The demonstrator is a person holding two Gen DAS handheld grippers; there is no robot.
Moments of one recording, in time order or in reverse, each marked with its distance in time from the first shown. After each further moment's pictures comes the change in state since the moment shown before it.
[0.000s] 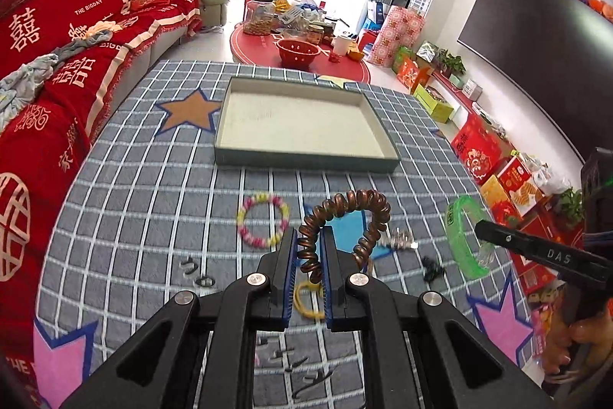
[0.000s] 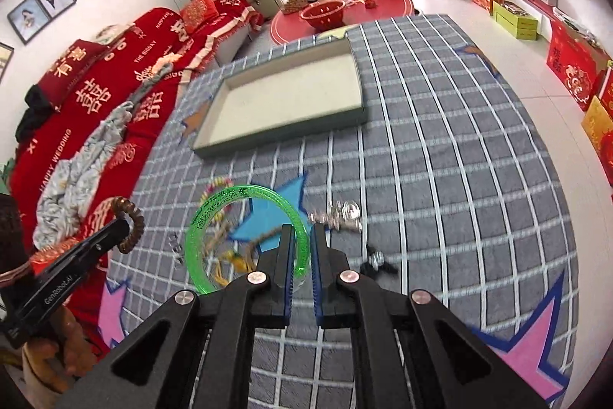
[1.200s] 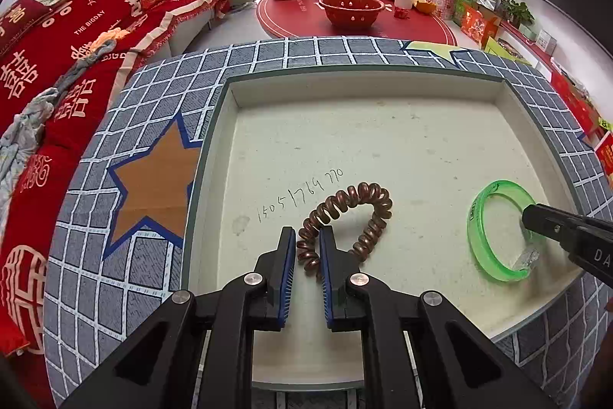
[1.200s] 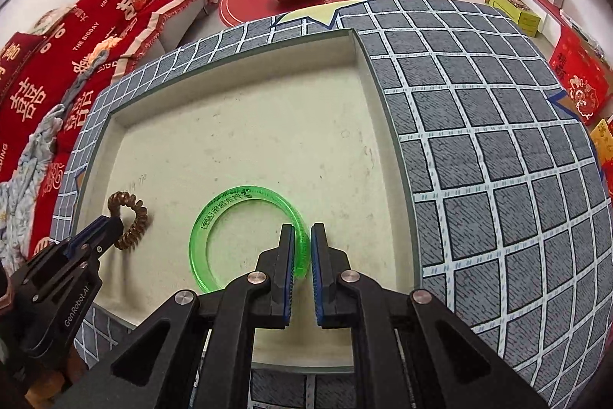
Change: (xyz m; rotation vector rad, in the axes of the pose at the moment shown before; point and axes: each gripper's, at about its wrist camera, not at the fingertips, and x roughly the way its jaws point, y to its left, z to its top) left arm 0.246 0.032 0.112 0.098 0.142 0.284; right arm 0.235 -0.022 0.154 0.015 0.132 -0.166
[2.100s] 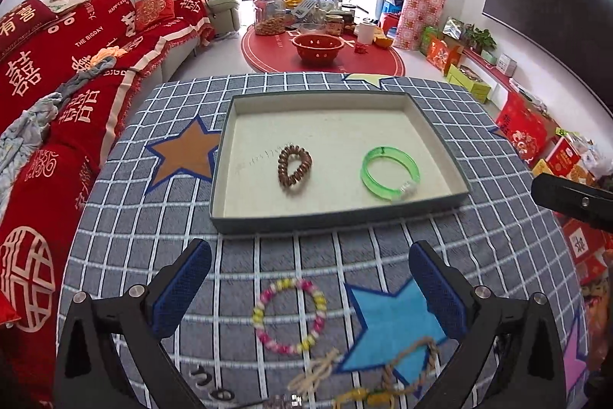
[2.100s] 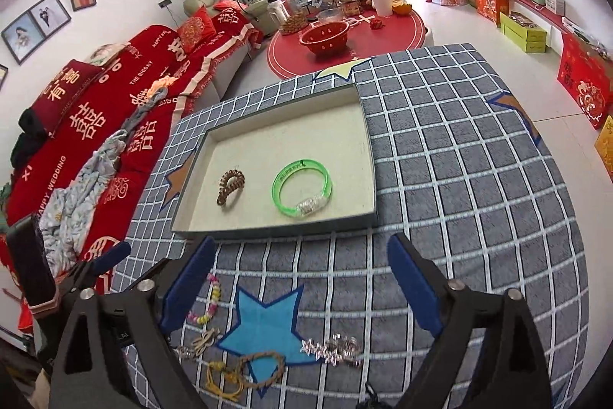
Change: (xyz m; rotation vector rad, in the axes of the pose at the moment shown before) left arm -0.151 -0.004 -0.080 -0.007 -0.123 -0.135; right arm -0.158 -0.017 -0.090 0.003 -0.182 0.181
